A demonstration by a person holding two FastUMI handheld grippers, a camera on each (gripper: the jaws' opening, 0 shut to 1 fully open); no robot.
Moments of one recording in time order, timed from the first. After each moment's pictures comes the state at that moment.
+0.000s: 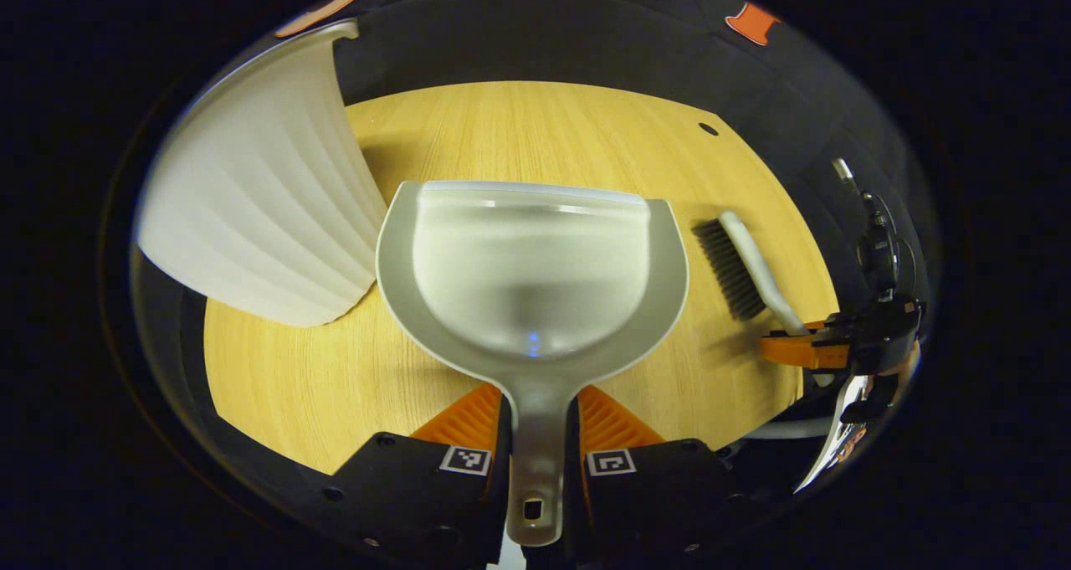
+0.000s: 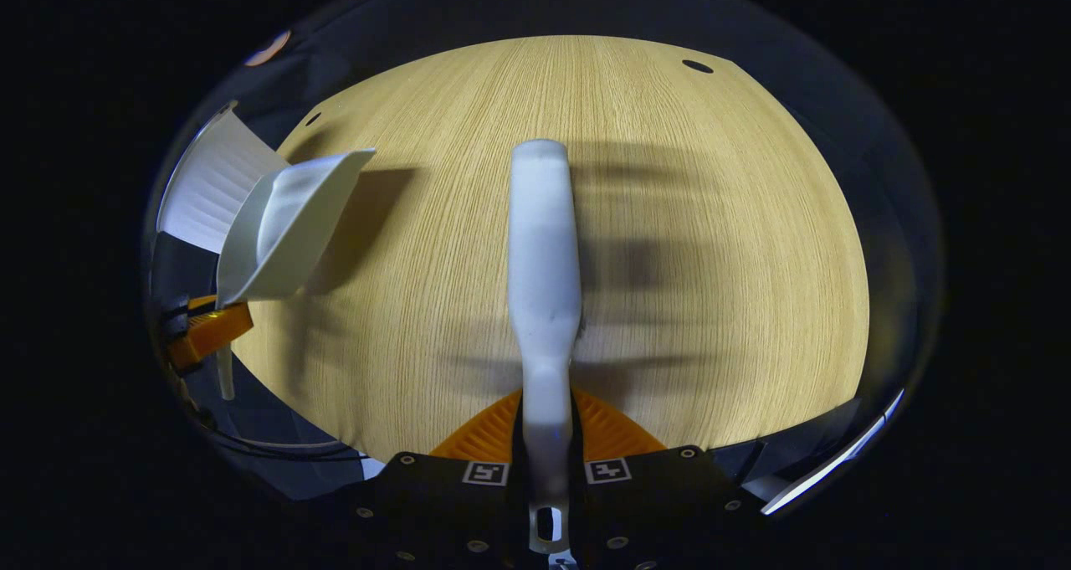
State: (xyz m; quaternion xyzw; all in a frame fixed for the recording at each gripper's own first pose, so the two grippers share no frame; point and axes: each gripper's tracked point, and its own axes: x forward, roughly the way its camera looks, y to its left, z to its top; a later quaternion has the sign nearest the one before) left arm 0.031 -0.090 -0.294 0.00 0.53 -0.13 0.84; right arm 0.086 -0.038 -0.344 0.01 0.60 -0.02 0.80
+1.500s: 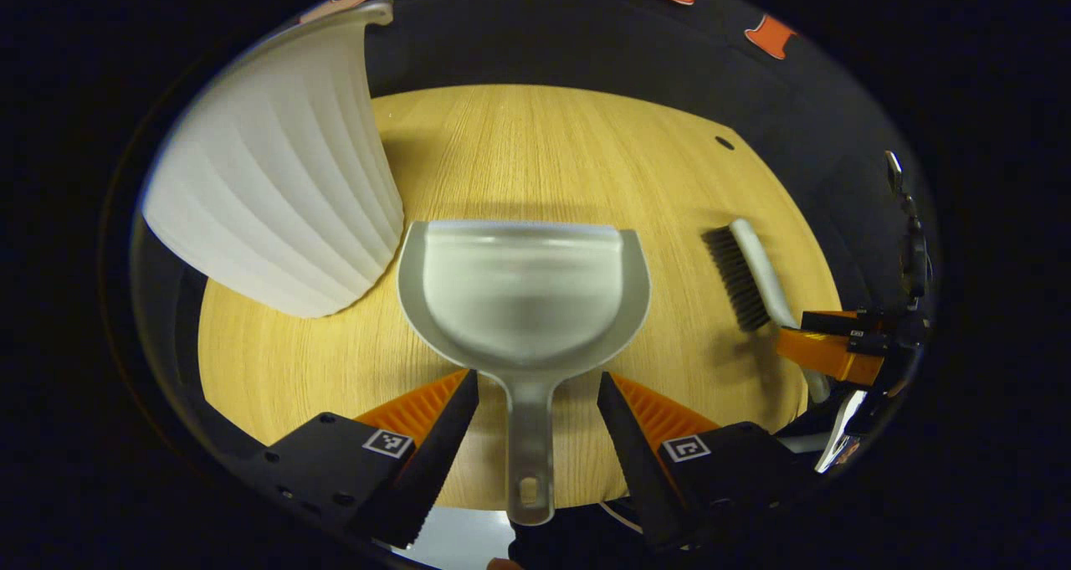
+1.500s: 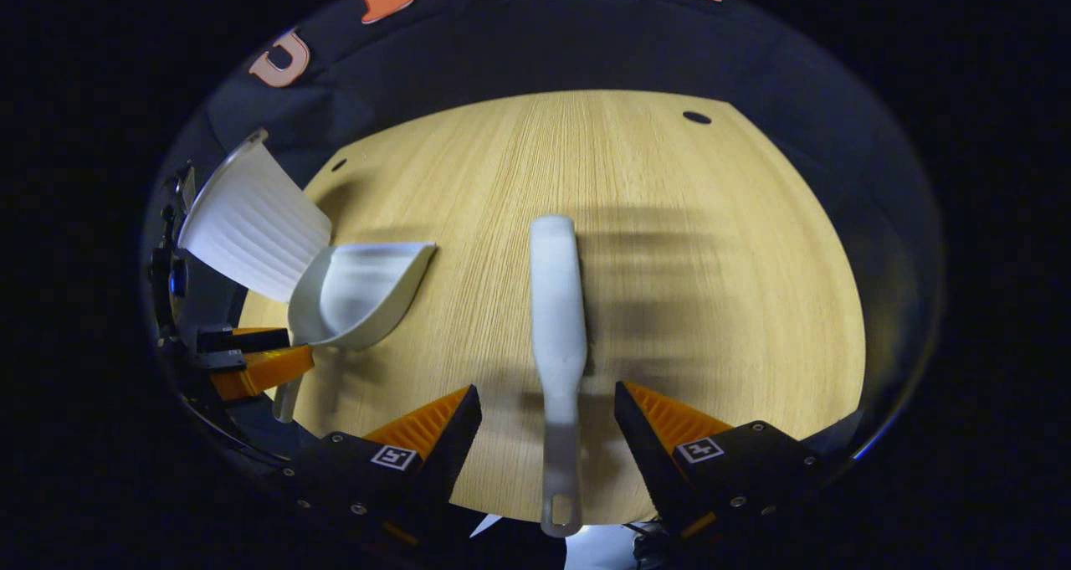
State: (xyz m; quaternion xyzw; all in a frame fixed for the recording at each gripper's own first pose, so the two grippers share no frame) left arm 0.260 -0.159 -0.157 -0.02 0.49 -0.13 0.86; right arm 0.124 -0.023 -0.281 0.03 0.47 -0.02 0.88
